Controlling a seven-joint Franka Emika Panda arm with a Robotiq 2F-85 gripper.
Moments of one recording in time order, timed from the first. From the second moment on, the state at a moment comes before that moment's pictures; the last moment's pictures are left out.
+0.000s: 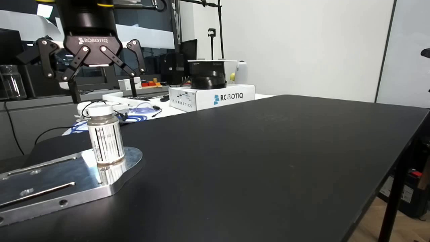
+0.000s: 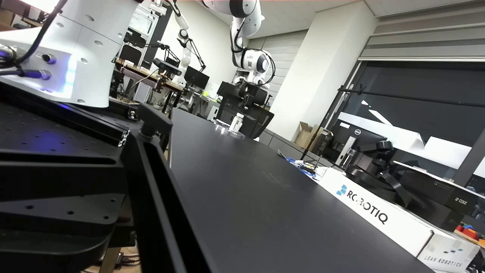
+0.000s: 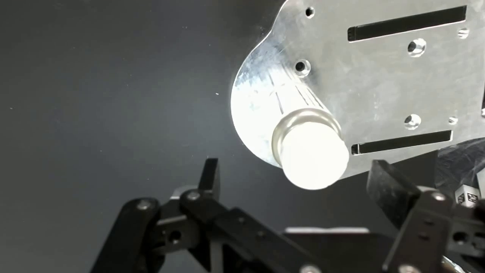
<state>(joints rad) 0.65 0.97 0.08 -0.97 -0.14 1.99 1.00</state>
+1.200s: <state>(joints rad) 0.66 1.02 0.08 -0.98 -0.14 2.10 0.99</state>
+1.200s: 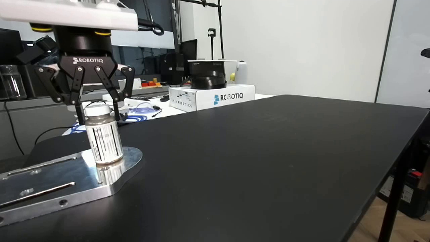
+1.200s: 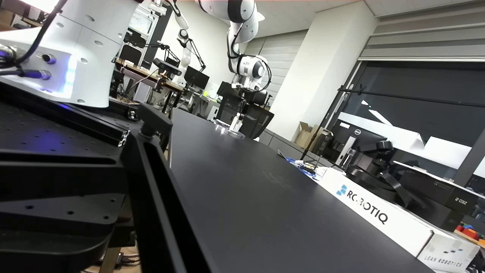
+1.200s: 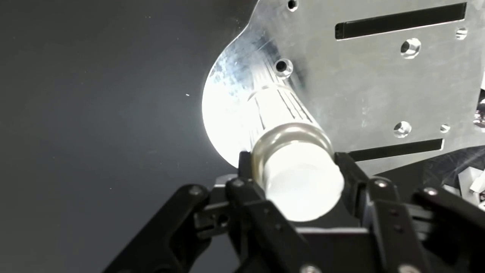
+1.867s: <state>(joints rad) 0.66 0.93 0.07 -1.05 -0.16 2.05 0.98</state>
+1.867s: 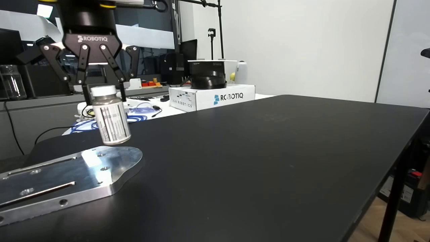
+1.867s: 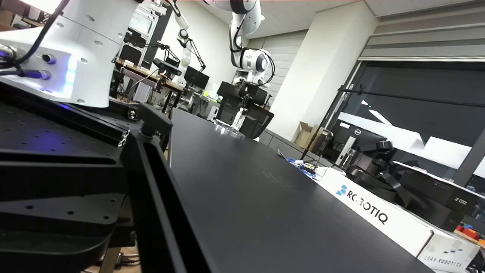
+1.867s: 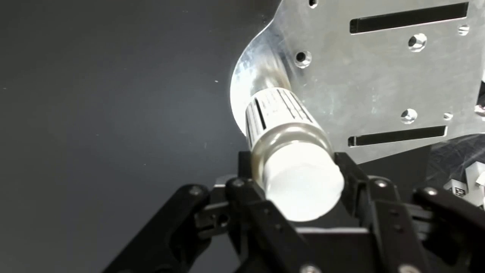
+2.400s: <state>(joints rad) 0.63 0.65 0.01 -1.41 -0.17 2.05 0.98</state>
